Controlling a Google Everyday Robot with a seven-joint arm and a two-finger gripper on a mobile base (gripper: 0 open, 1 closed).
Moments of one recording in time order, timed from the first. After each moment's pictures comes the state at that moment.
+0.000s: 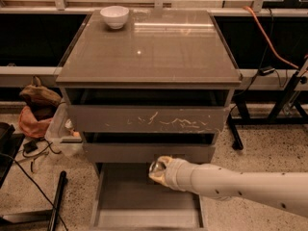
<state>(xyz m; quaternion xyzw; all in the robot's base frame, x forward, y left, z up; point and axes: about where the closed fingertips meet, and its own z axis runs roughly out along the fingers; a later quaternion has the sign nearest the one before) 0.519 -0.028 0.521 -0.48 0.77 0.10 0.41</state>
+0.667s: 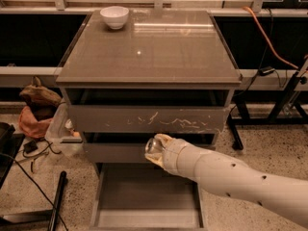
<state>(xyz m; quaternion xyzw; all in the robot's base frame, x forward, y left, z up) 0.515 -0.016 0.675 -0.51 0.71 0.04 0.48</state>
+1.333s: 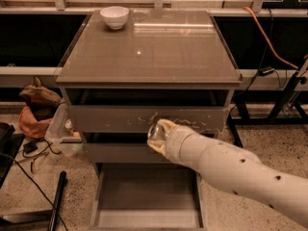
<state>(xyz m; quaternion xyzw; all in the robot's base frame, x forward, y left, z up) 0.523 -0.023 0.729 -0.51 0.69 0.00 0.51</state>
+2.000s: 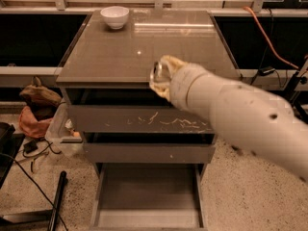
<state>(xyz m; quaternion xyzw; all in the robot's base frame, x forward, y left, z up) 0.562 -0.032 0.918 -0.52 0.60 -0.12 0.59</state>
